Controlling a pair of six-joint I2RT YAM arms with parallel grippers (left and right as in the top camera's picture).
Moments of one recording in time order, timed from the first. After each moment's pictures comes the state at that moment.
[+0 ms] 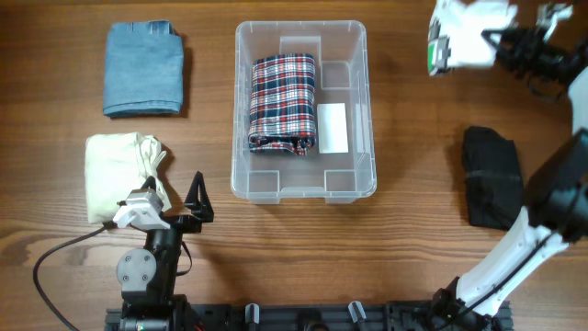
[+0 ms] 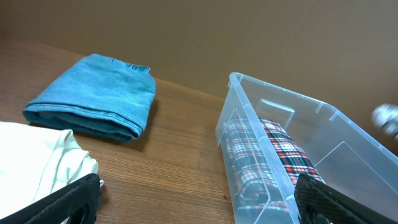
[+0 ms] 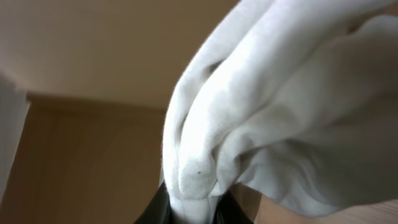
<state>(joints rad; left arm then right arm) 0.01 0.02 0.01 -0.07 0.06 -0.34 -0.49 2.17 1.83 -0.59 -1.32 0.29</state>
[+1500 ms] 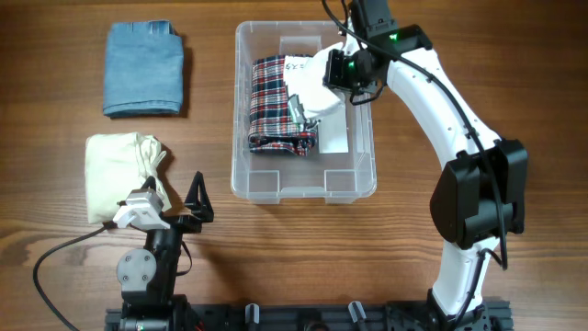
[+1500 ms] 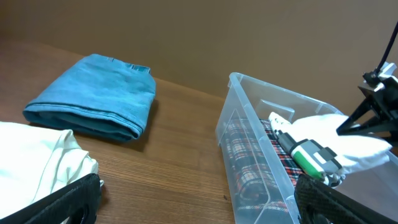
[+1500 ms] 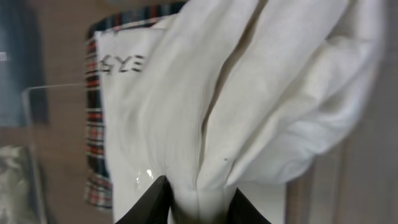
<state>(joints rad) 0.01 0.02 0.01 -0.07 0.06 -0.34 0.32 2.08 1.84 -0.91 -0.22 0.42</state>
